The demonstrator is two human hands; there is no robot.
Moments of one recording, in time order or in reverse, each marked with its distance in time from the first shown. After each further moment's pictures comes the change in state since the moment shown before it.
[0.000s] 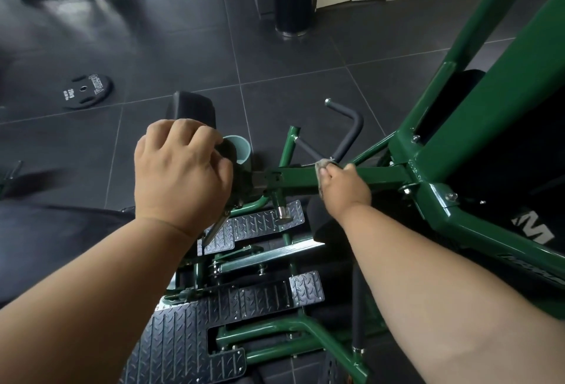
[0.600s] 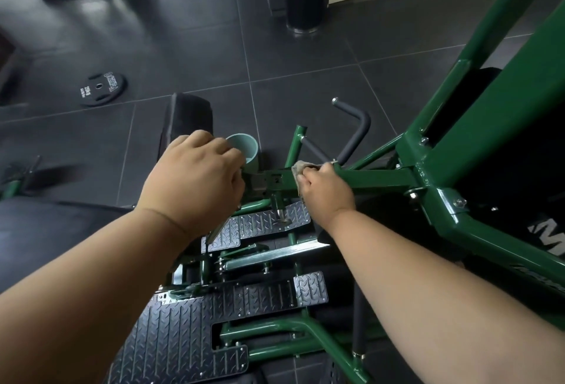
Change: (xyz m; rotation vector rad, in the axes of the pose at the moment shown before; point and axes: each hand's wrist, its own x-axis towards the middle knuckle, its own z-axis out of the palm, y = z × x) left_hand 0.015 0.011 0.002 0.143 -0.351 0.307; right_hand -0.003 -0.022 0.004 0.005 -0.070 -0.294
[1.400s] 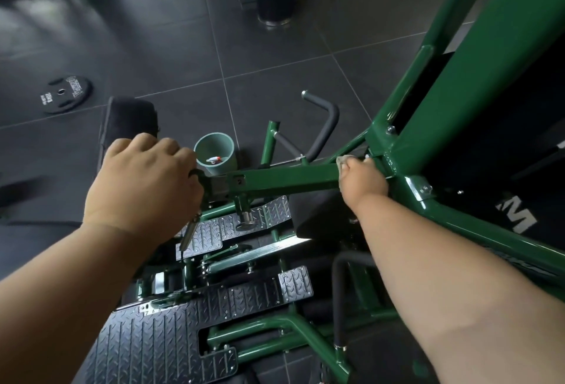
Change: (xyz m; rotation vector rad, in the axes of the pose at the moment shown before) left_hand 0.015 0.021 -0.007 0.212 -0.180 -0.089; right_hand 0.009 0.138 -0.011 -0.038 0.023 0.481
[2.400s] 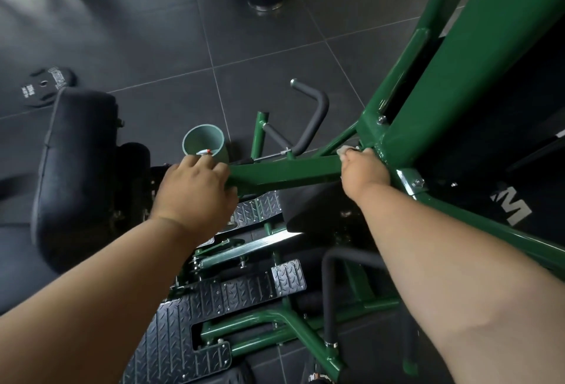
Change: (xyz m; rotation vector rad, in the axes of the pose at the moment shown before) left_hand 0.034 0.081 0.076 -0.239 -0.080 0.024; right_hand 0.016 0.028 -0.009 -0.054 -0.051 -0.064
